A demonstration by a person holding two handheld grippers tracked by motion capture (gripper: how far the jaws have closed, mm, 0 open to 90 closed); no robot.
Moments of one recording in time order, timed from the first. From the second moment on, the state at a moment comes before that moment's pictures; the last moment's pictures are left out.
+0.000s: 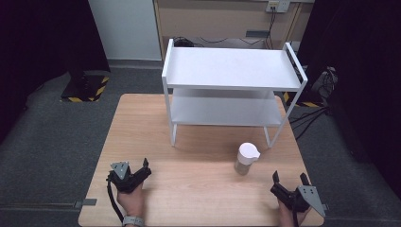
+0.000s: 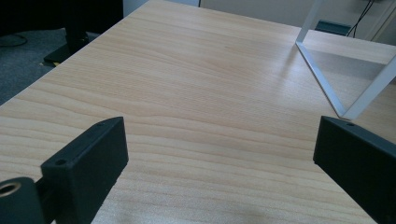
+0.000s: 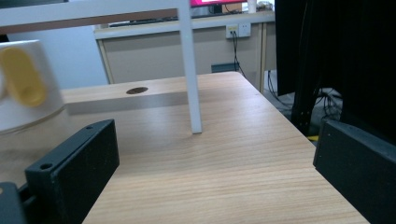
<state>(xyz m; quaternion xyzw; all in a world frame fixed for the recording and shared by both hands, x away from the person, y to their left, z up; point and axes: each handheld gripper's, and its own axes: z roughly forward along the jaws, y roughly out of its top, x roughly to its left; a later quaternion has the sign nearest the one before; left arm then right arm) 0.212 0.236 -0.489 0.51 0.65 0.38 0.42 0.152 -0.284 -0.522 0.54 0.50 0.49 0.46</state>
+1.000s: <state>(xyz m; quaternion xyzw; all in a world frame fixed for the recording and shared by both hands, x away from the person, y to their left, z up) 0.210 0.241 -0.491 0.51 0.64 0.37 0.43 0.139 -0.200 -0.523 0.48 0.54 0.49 0.48</state>
